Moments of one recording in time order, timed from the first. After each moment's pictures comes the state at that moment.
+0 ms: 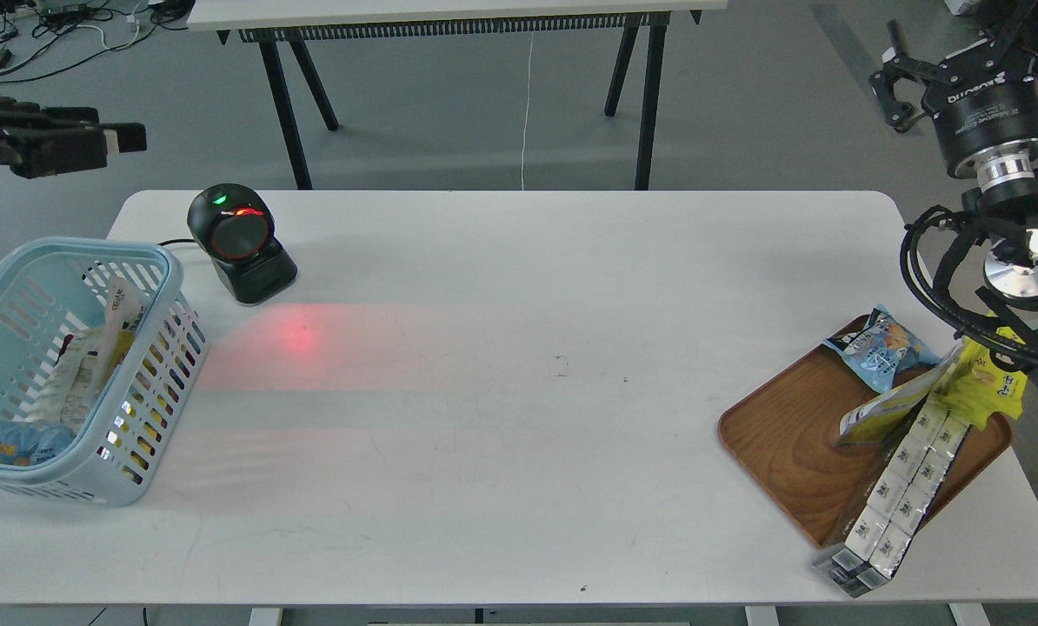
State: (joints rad) left arm -1.12 1.24 -0.44 -1.33 1.33 -0.49 -0.49; right arm 0.89 -0.52 0.59 0.70 0.36 0.49 0.49
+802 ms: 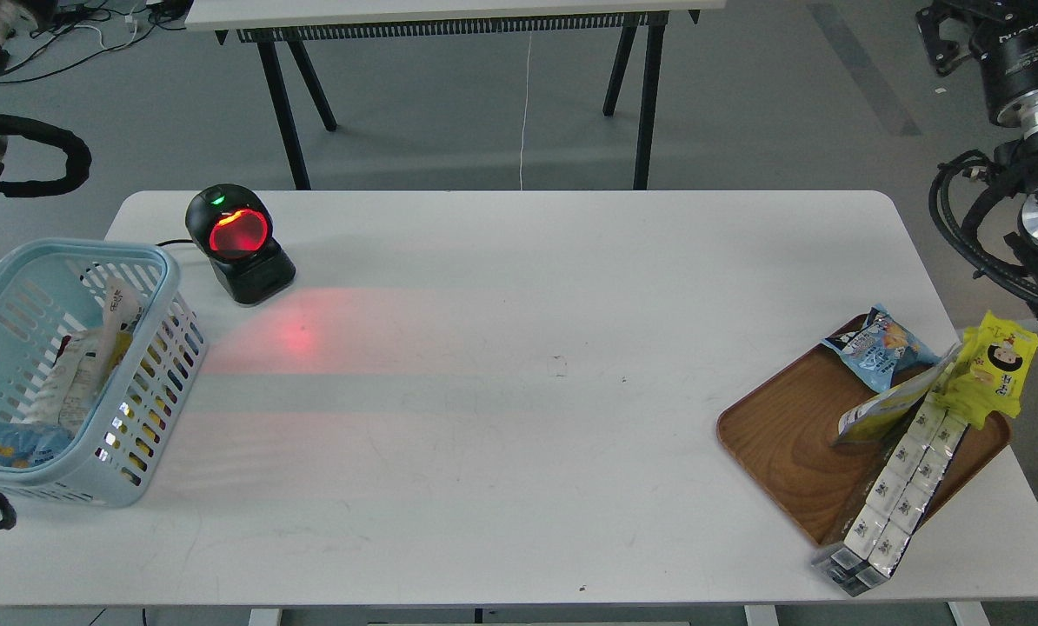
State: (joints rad) left arm -1.10 0.49 -0.71 -0.53 -0.11 -0.49 -0.35; right arm 0.96 -0.45 0.76 0.58 0.36 0.49 0.37
